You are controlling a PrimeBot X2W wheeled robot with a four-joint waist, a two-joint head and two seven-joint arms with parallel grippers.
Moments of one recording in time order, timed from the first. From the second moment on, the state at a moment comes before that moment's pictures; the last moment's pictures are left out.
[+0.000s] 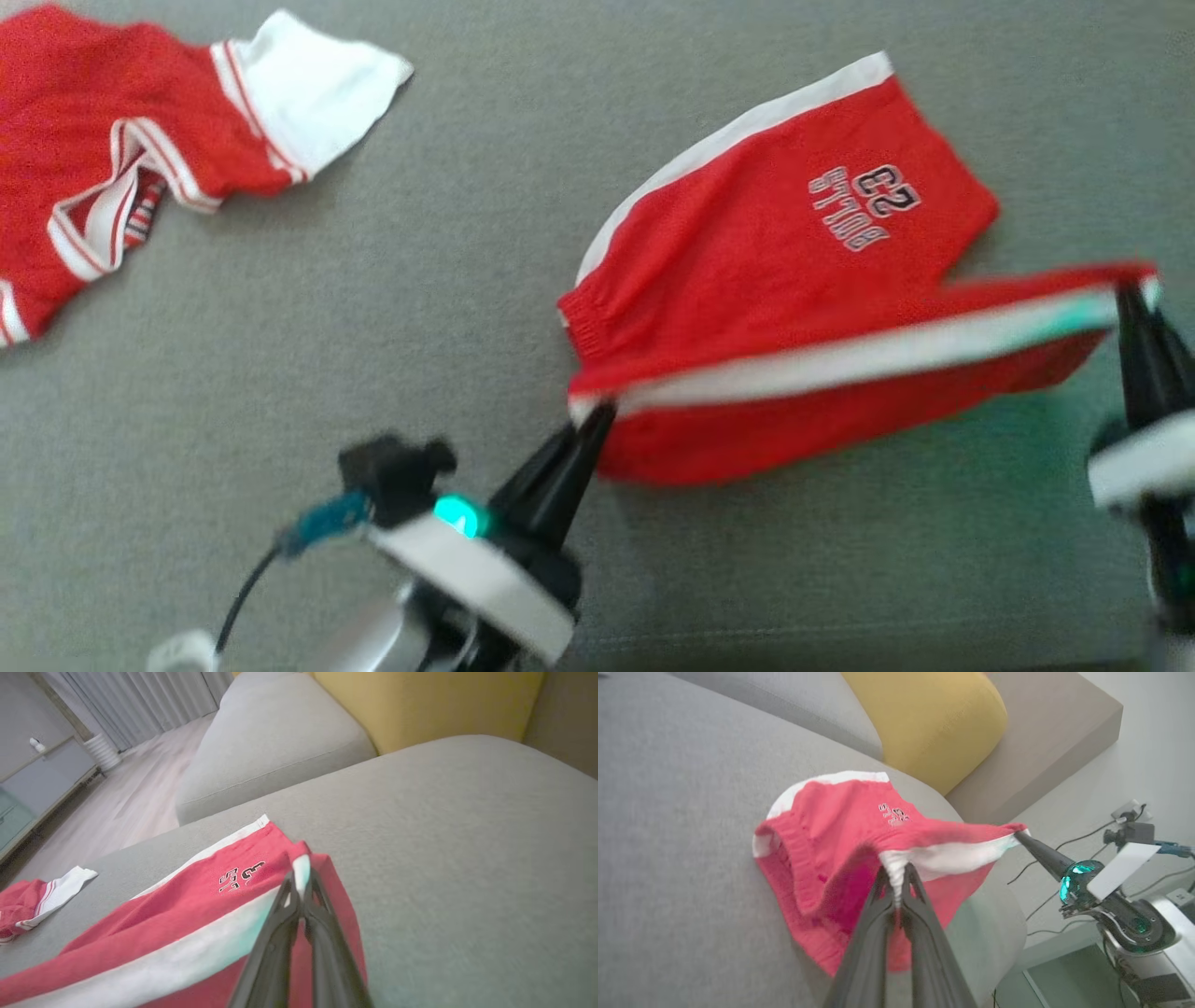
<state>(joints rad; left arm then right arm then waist) -0.10 0.26 -0.71 -0.11 -0.79 -0.01 -0.12 0.00 -0.04 -0.28 -0.24 0.43 0.13 0.40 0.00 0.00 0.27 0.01</state>
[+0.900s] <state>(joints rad) -0.57 0.05 -0.72 0.36 -0.81 0.03 -0.18 -0.73 -0.23 -0.12 0.47 0.30 0.13 0.42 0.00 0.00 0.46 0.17</state>
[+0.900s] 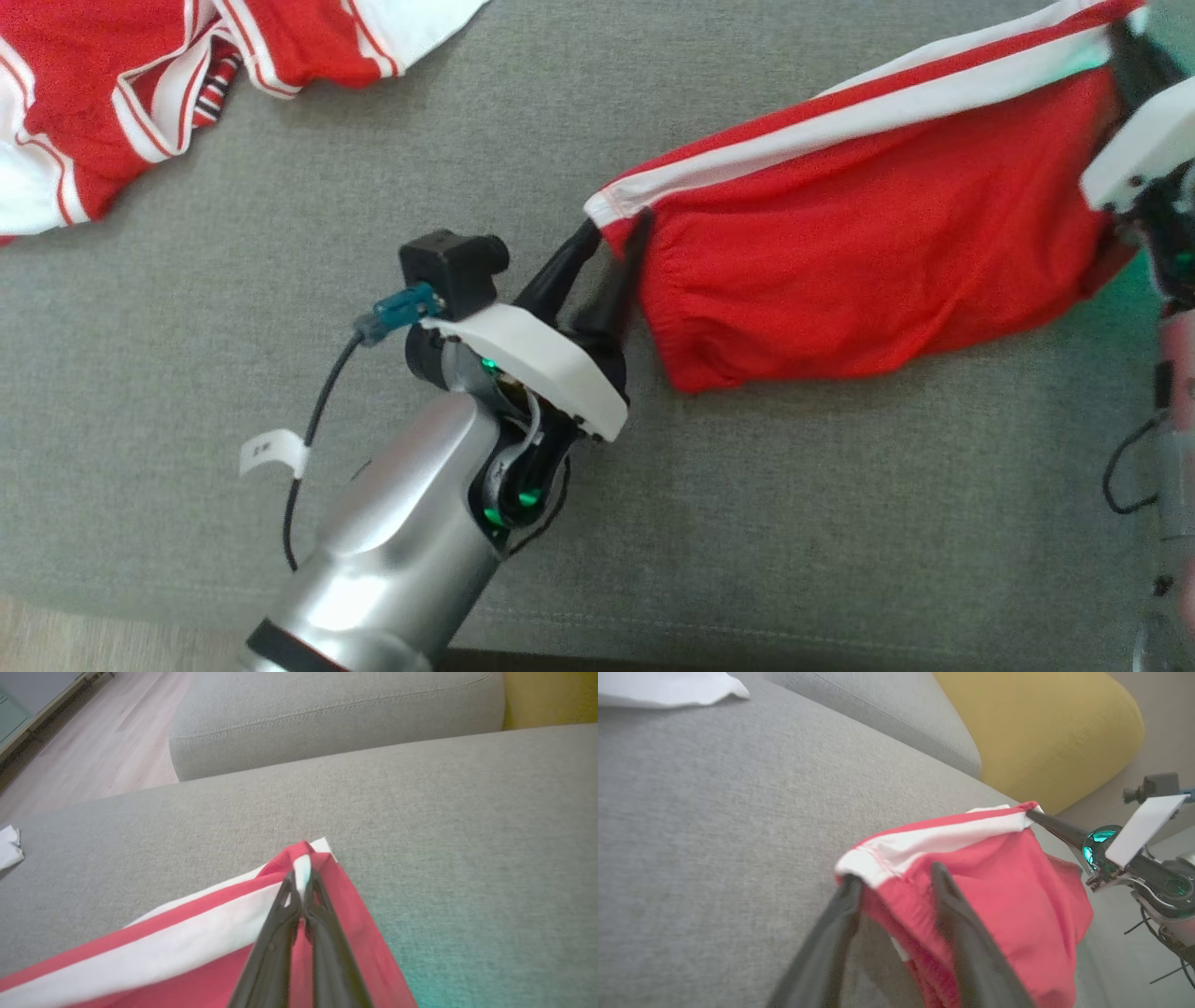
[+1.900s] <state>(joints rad) -0.26 0.18 -0.64 -0.04 -0.40 0.25 -0.25 -0.73 -0.29 0.00 0.60 0.19 0.13 0.51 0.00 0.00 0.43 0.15</state>
